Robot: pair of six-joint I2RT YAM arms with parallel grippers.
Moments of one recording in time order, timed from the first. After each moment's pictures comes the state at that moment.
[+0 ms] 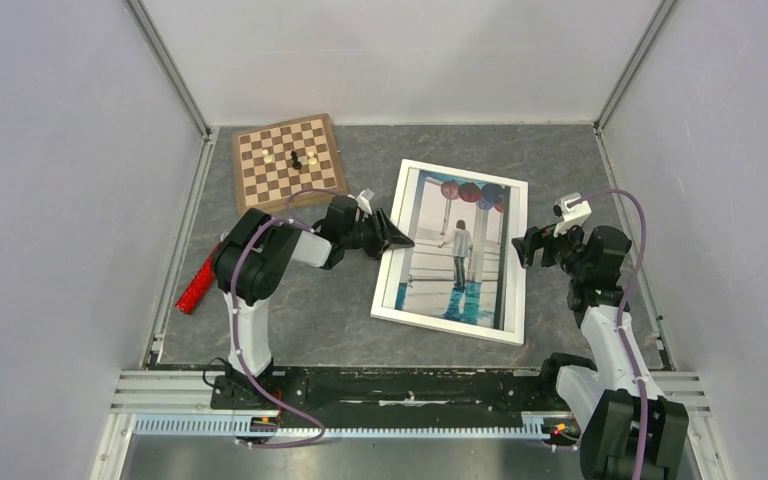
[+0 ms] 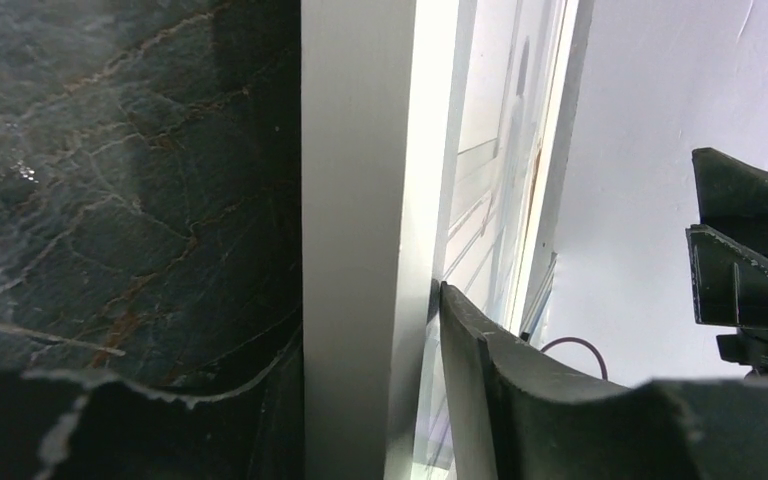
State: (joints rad) left arm -0.48 2.02 0.88 0.57 0.58 -0.97; right arm -0.21 0.90 0.41 0.14 -0.57 -0.18
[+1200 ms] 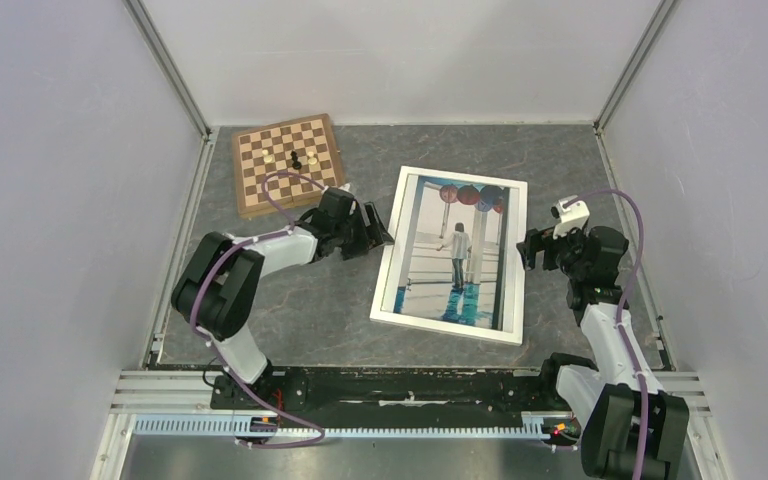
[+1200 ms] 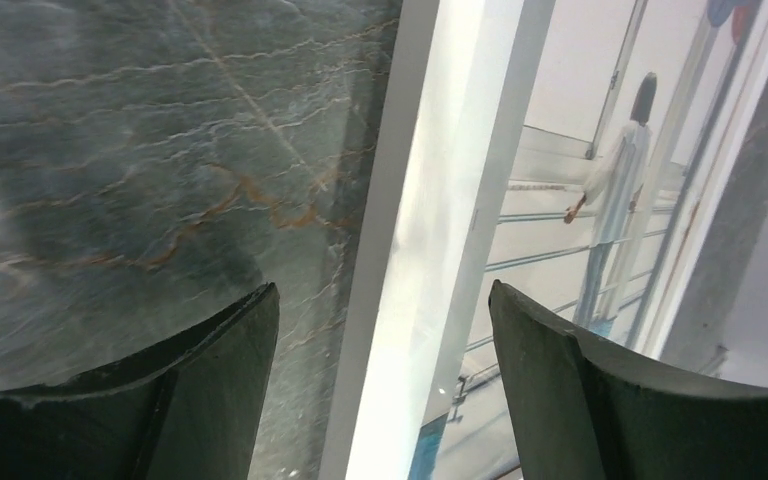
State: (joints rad) left arm -0.49 1.74 0.91 0.04 0.21 -0.79; right arm -0.21 0.92 0.41 0.09 -0.49 -0.23
